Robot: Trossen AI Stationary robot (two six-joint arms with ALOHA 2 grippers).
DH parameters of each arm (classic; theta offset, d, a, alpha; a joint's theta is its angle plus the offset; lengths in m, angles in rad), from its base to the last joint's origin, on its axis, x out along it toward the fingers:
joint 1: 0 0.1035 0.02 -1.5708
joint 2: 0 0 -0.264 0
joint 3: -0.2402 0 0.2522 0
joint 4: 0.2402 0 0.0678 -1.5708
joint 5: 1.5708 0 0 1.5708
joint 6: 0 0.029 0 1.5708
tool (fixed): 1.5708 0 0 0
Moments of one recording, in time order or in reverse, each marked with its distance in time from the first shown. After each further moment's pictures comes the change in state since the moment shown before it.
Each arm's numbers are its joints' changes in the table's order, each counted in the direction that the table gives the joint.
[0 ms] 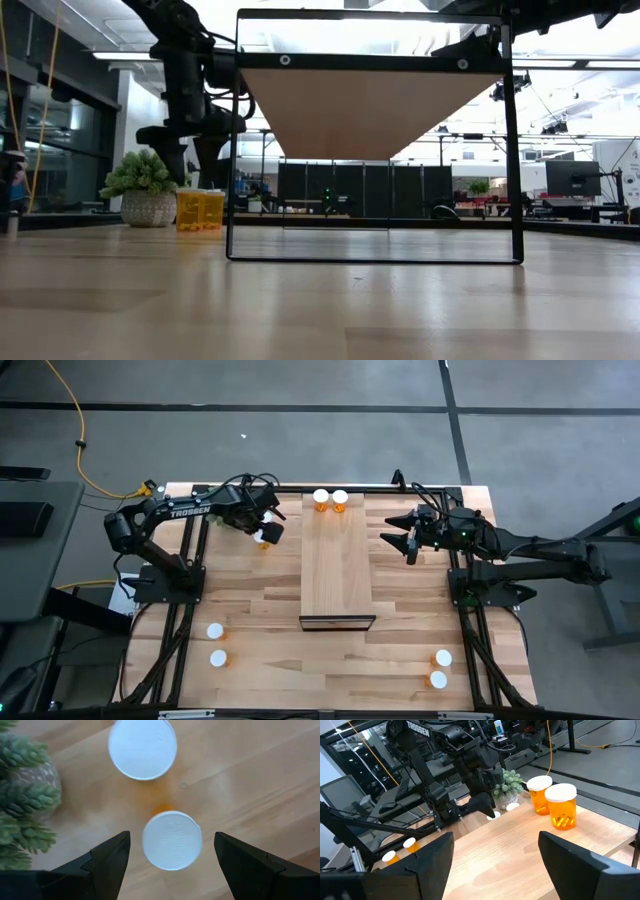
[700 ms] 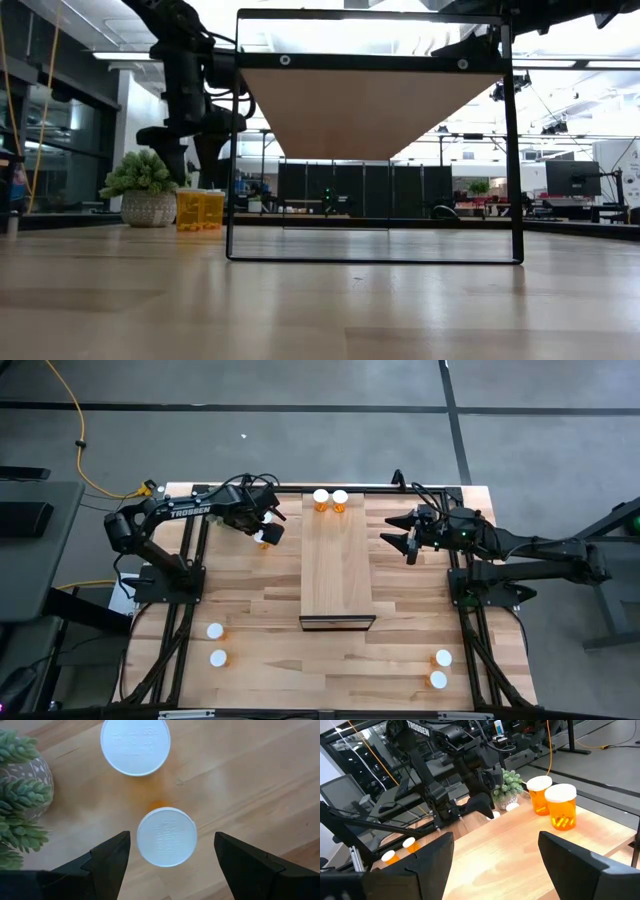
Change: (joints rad) left arm 0.000 0.000 0.000 0.001 0.031 0.002; right arm 0.000 0.000 0.000 0.000 0.000 -0.007
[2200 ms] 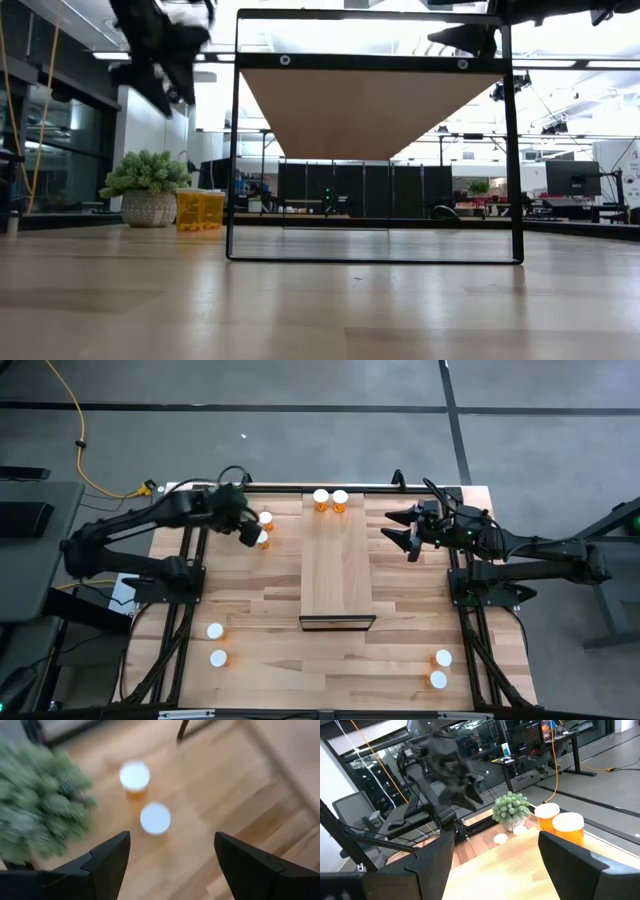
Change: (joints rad) left arm -0.121 -0.420 -0.018 0.139 -0.109 0.038; right arm 0.000 0.000 0.000 -0.115 0.000 -0.021
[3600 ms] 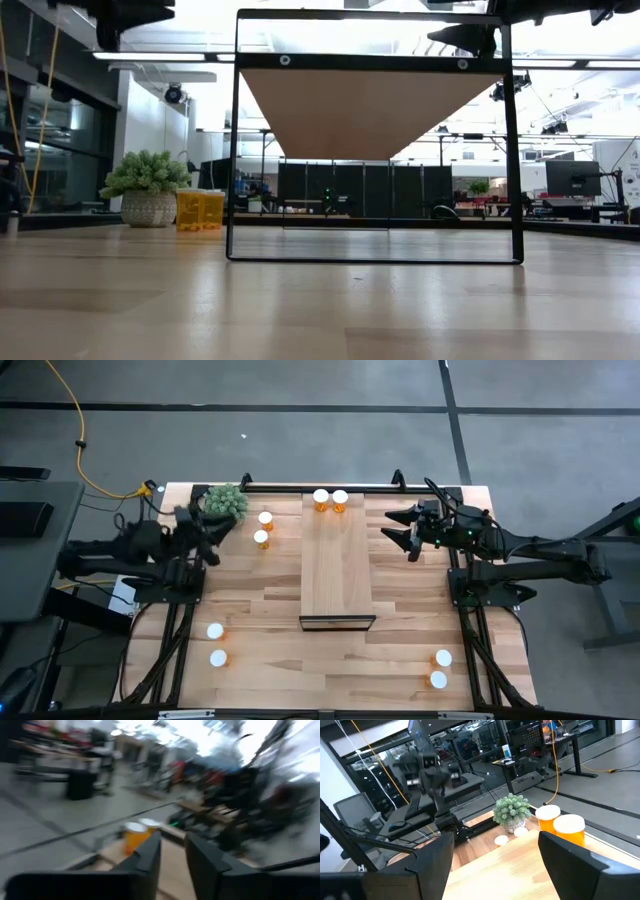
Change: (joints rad) left arm -0.459 -0.761 0.512 -0.882 -0.377 0.317; right arm 0.001 -0.001 0.002 -0.014 0.000 0.000
